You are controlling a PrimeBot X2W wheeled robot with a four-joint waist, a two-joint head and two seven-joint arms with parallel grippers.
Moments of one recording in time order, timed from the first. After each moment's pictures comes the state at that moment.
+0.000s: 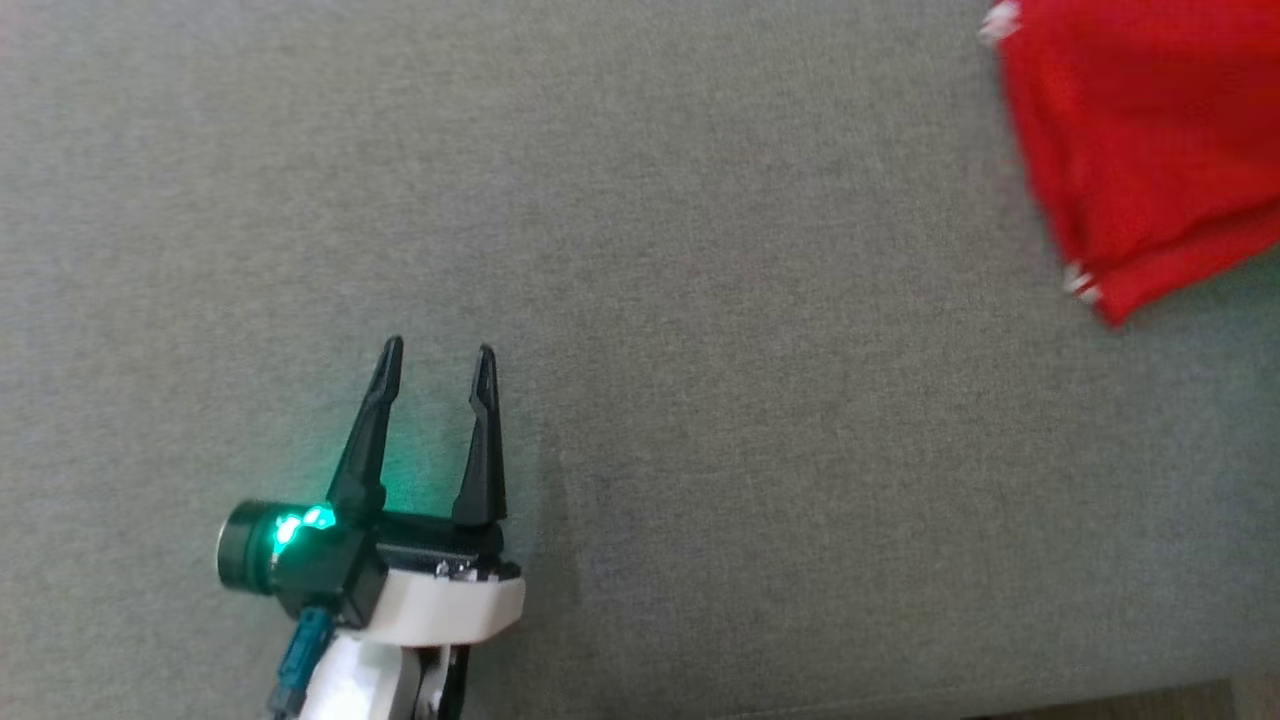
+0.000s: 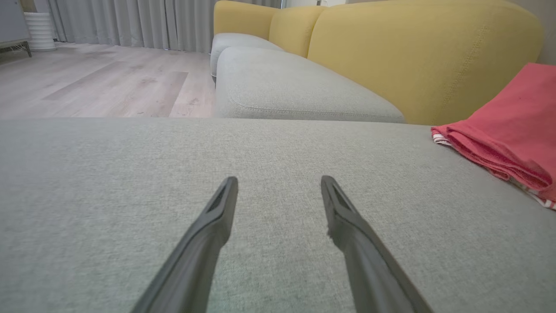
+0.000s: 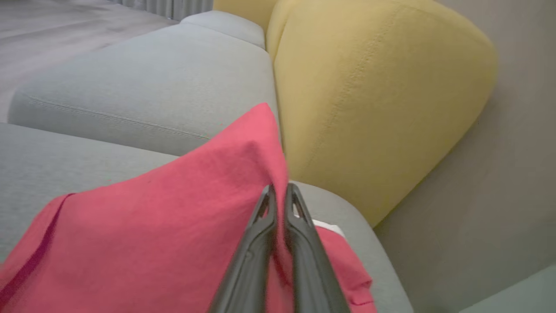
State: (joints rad) left arm -0.09 0.05 -0.30 0.03 -0.15 0.07 -0.26; right arm -0.61 -0.59 0.02 0.47 0.24 0.13 -0.08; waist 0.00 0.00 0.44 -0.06
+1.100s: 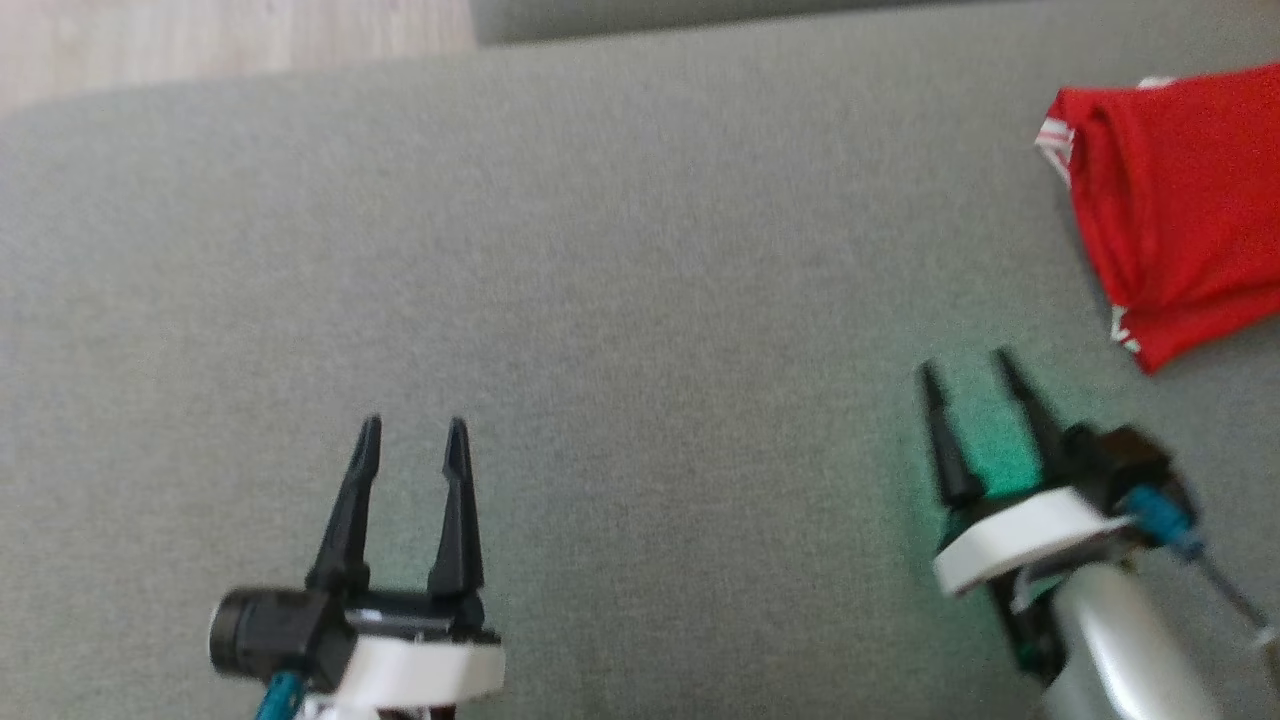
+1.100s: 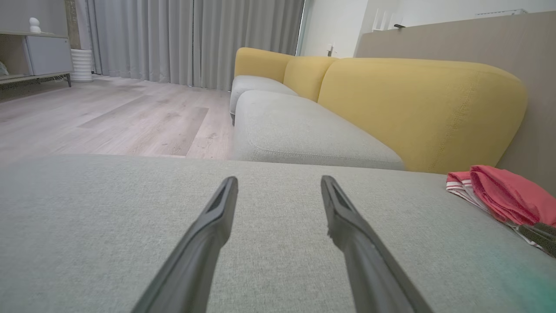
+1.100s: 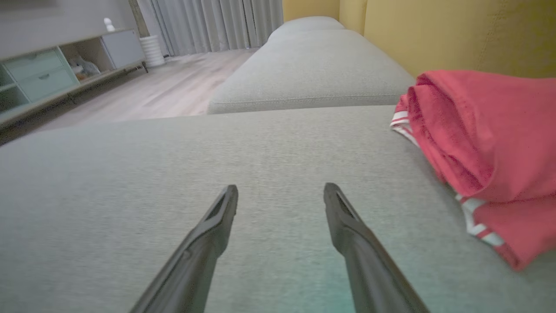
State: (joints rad) left arm 0.02 0.05 -0.25 0.02 -0.23 0.04 -0.26; right arm -0.21 -0.13 0.15 0.44 0.18 0.13 -0.24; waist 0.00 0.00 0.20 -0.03
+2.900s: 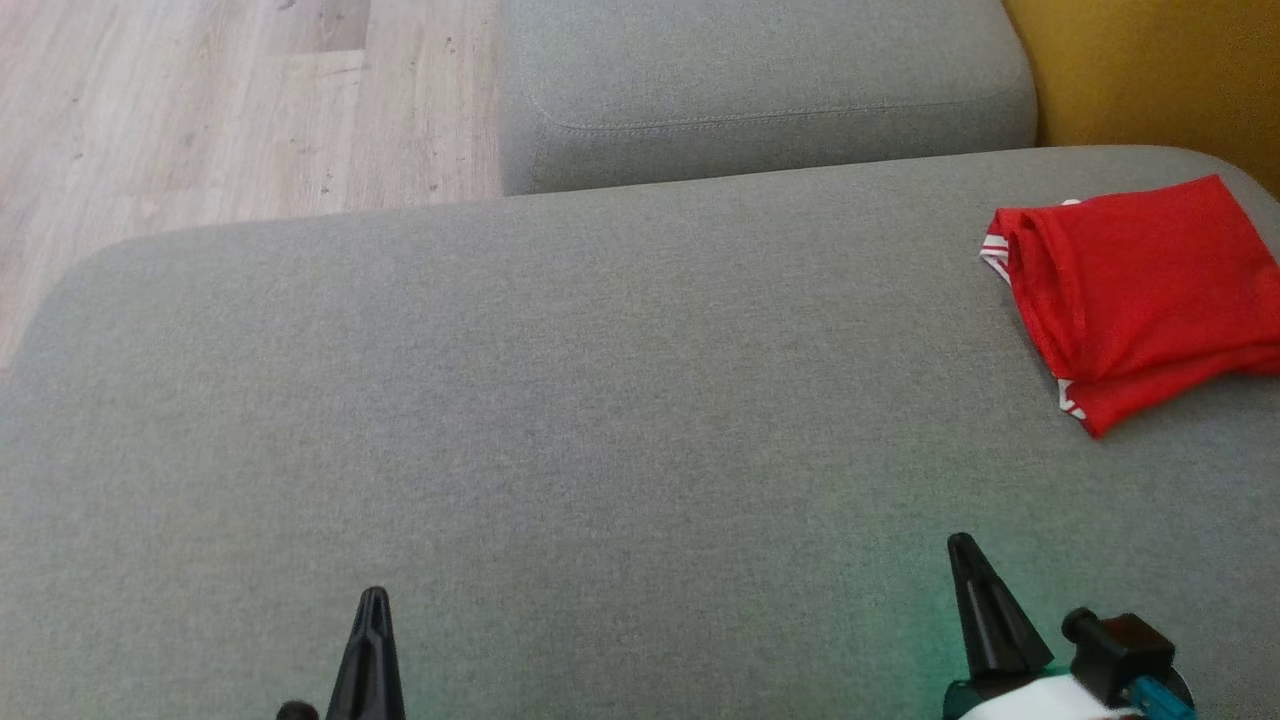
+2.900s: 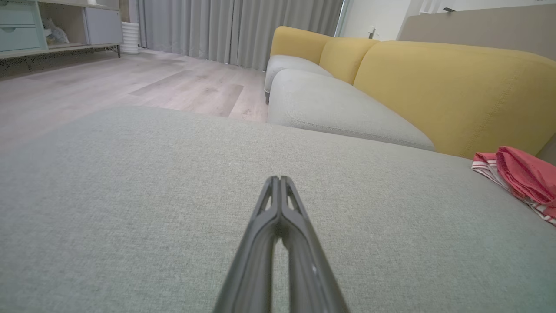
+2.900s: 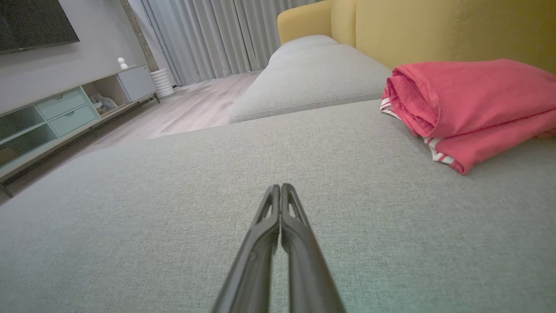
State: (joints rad) left arm 0.24 0.06 -0.19 0.12 -0.28 0.06 -0.25; right arm 0.16 -0.05 0.12 0.25 0.17 0.13 -0.24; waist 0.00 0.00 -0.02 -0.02
